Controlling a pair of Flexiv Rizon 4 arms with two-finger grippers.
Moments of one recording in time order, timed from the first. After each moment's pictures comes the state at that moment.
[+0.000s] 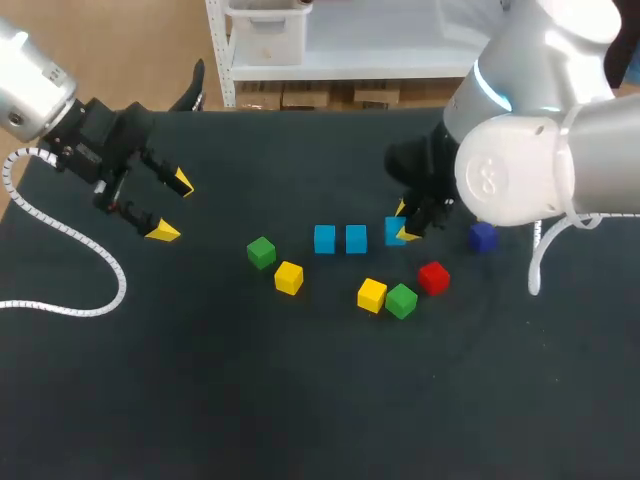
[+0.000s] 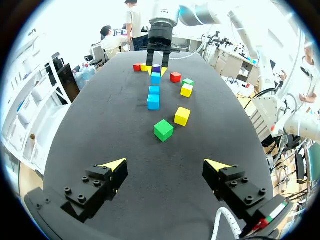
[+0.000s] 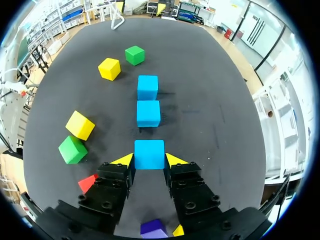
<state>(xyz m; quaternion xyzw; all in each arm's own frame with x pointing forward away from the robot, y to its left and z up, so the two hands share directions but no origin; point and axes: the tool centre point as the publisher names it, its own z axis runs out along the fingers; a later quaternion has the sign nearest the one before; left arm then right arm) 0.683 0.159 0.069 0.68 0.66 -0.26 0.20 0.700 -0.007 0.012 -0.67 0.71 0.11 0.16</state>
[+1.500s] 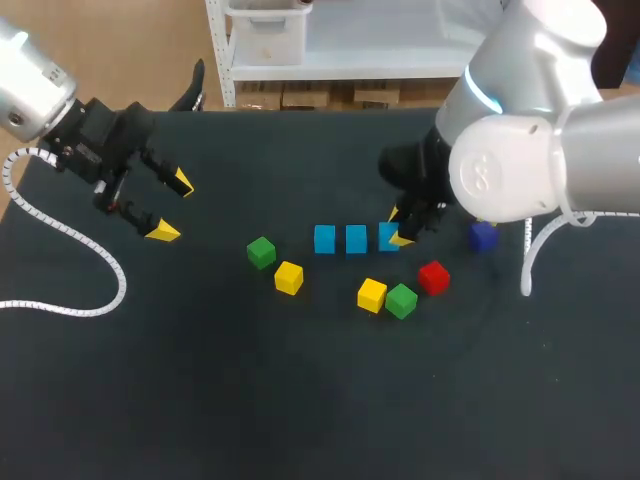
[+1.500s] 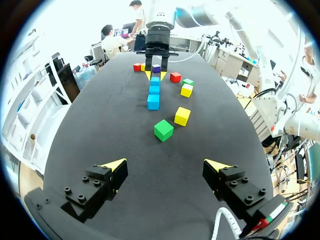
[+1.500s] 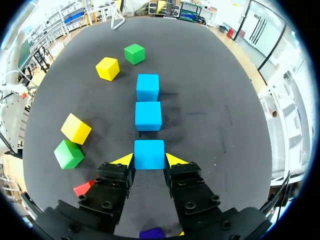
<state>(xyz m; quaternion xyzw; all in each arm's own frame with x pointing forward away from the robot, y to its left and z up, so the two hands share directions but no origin) 0.683 0.159 0.069 0.68 0.66 -0.26 0.20 0.701 0.002 0.000 -0.68 0.71 0.13 0.15</state>
